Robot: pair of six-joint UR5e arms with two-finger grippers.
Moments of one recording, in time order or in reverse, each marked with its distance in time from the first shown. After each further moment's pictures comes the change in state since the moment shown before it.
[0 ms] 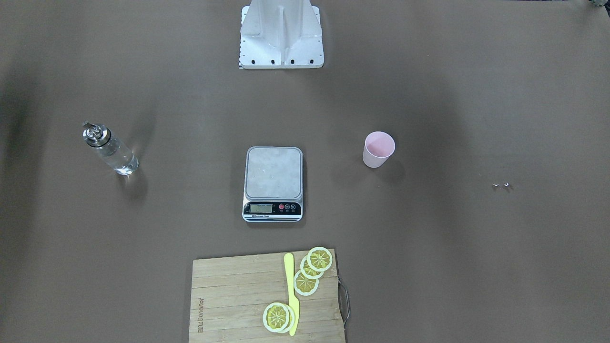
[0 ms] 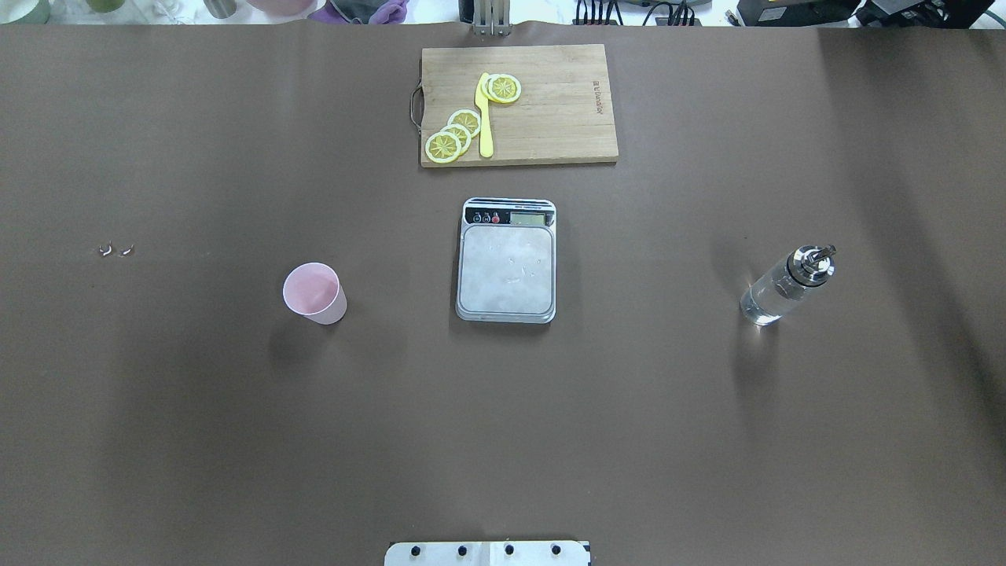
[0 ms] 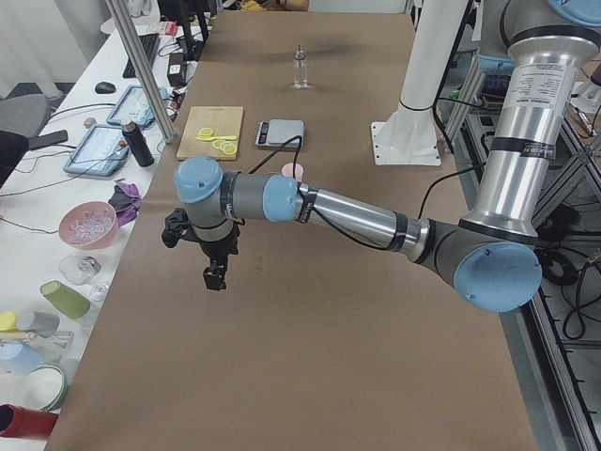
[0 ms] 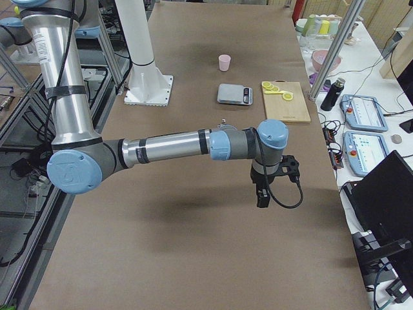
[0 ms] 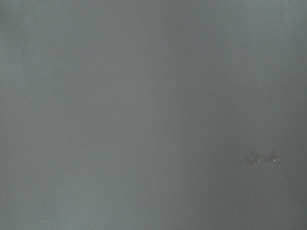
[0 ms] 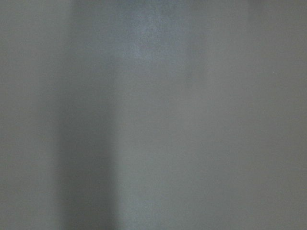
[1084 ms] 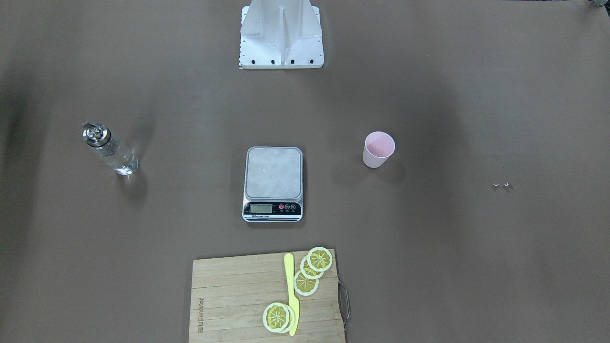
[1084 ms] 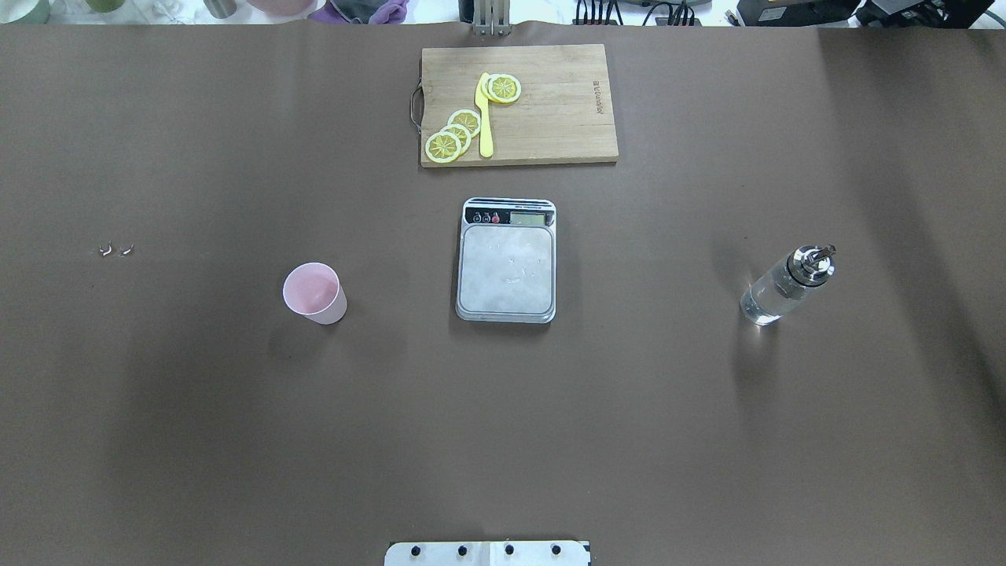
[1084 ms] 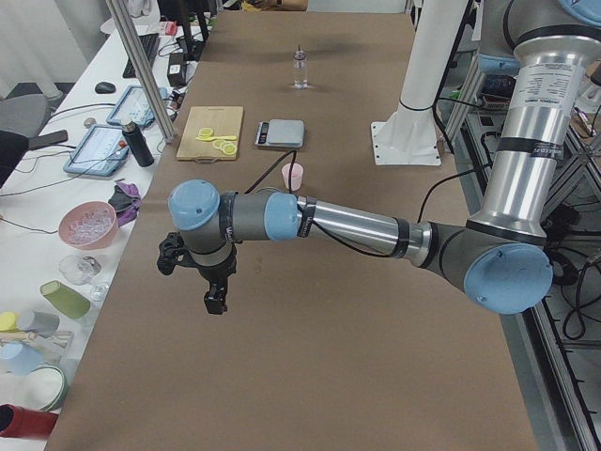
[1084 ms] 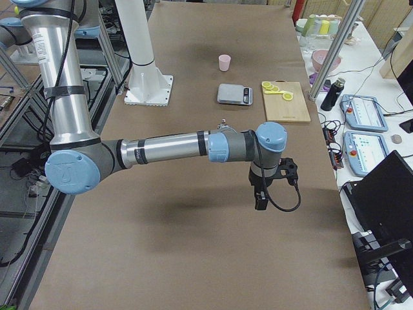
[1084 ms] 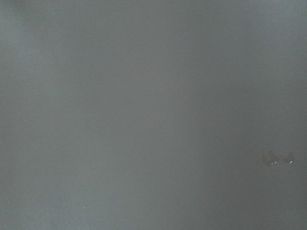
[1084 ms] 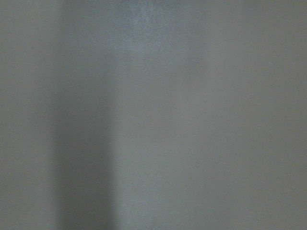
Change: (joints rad) left arm -0.099 0.006 0.116 -0.005 0.001 0.069; right arm 0.004 -0.012 -0.001 -0.003 0.001 -0.003
